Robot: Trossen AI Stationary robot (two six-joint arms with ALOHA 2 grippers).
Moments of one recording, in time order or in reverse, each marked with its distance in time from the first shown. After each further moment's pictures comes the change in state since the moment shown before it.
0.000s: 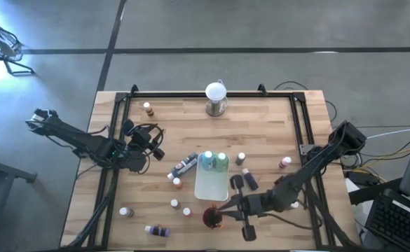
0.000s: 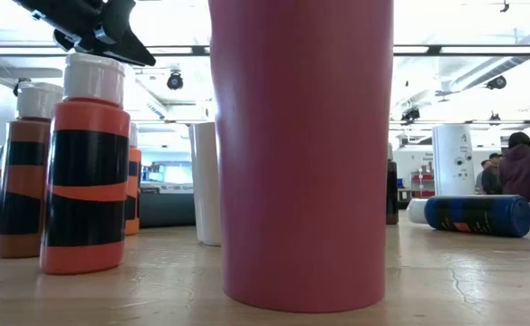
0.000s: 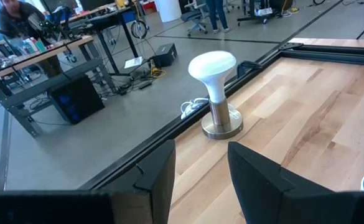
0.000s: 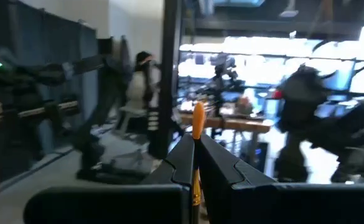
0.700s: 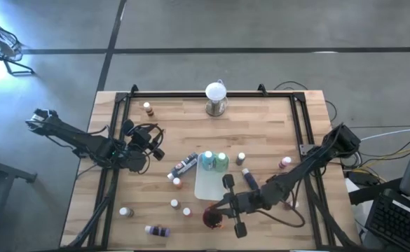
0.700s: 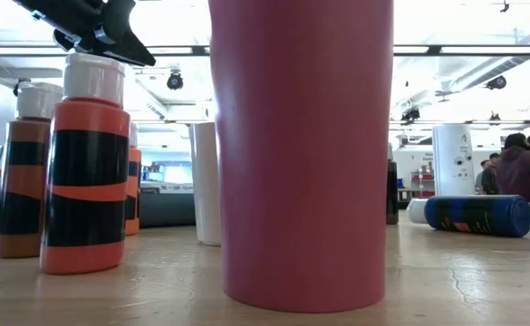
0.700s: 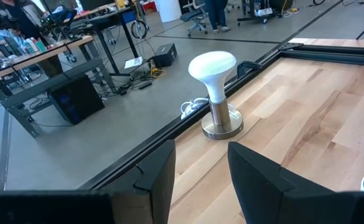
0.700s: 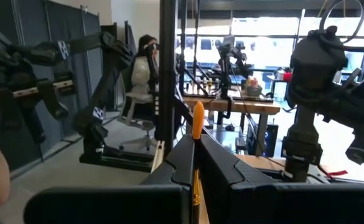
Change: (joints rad) left arm 0.000 0.000 0.000 0.000 0.000 0.000; right arm -0.062 0.073 0.004 -0.008 -0.065 0.076
